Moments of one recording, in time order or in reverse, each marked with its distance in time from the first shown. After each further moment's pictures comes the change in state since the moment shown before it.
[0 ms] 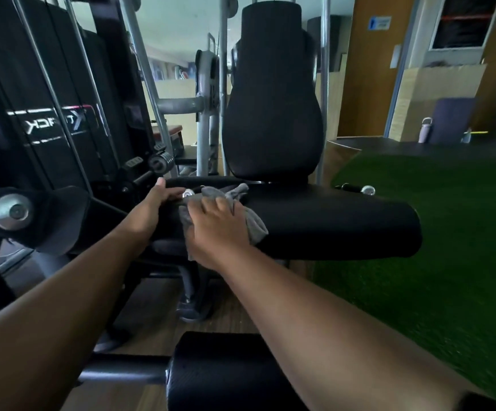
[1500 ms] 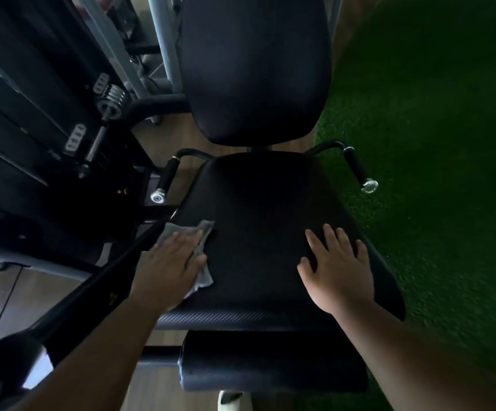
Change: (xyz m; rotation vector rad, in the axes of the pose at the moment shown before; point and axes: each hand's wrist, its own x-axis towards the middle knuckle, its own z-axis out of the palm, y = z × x) left_hand 0.085 0.041 0.056 1.353 -0.583 0.051; right_hand 0.011 0.222 -0.104 -0.103 -0.571 0.589
